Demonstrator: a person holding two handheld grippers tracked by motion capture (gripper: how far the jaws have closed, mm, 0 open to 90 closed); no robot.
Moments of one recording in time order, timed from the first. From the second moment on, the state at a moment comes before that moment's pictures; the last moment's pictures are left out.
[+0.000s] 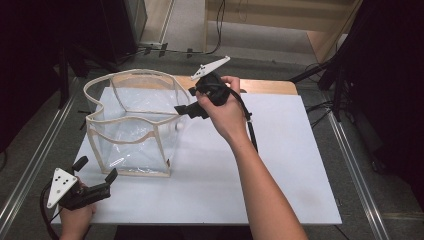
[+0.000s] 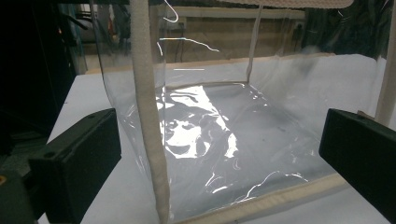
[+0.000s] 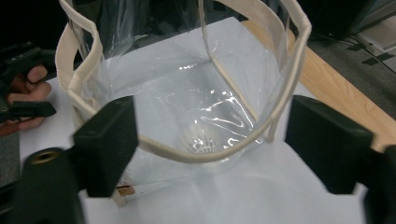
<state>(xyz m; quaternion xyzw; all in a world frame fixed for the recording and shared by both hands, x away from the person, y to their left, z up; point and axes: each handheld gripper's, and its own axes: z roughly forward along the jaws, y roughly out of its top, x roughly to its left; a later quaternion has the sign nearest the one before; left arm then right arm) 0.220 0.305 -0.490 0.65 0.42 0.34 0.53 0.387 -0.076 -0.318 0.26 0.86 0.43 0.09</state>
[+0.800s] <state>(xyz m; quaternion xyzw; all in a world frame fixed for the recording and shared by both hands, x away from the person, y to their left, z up) 0.221 0.304 -0.490 0.66 0.42 0.34 0.53 0.363 -0.127 -0.336 0.27 0.86 0.42 0.13</state>
